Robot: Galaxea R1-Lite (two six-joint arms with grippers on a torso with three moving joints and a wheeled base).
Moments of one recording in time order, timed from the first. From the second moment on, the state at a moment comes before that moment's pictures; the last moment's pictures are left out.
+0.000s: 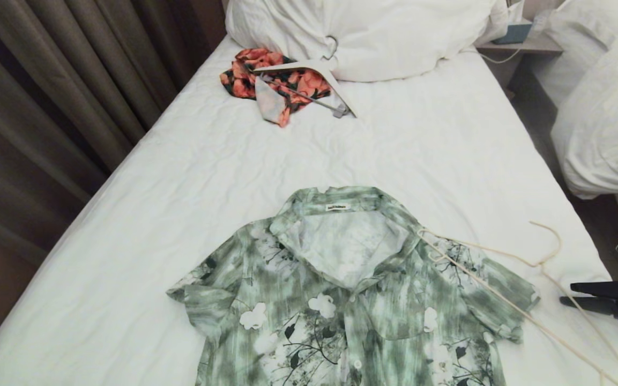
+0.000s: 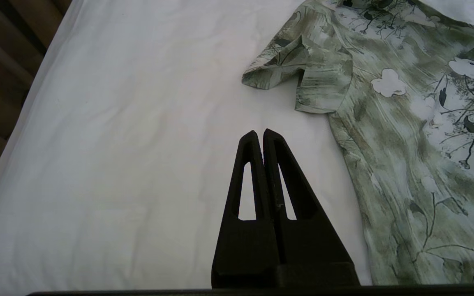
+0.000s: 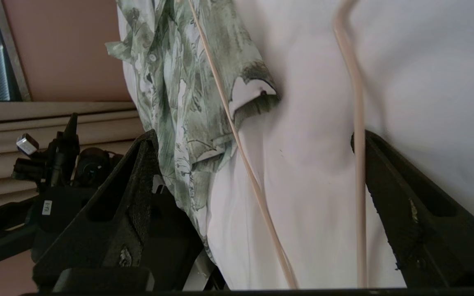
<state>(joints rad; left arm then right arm) 0.00 0.00 0.00 0.01 -0.03 0.11 -0.61 2.17 -1.28 1.01 1.25 -0.96</state>
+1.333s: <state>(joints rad) 0.00 0.00 0.00 0.01 -0.03 0.11 -0.54 2.22 -1.29 0.87 1.32 -0.95</state>
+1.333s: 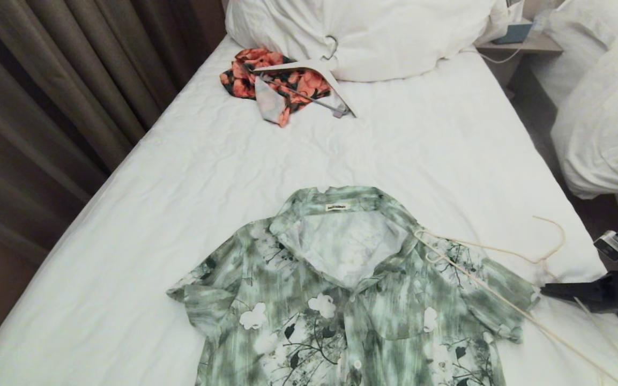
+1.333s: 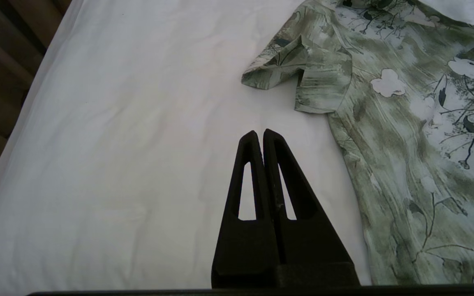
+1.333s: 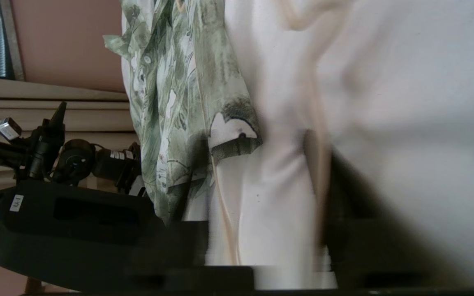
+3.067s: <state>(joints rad) 0.00 0.00 0.00 0.01 -0.03 0.11 -0.42 1.57 -0.98 0.54 1.46 -1.16</state>
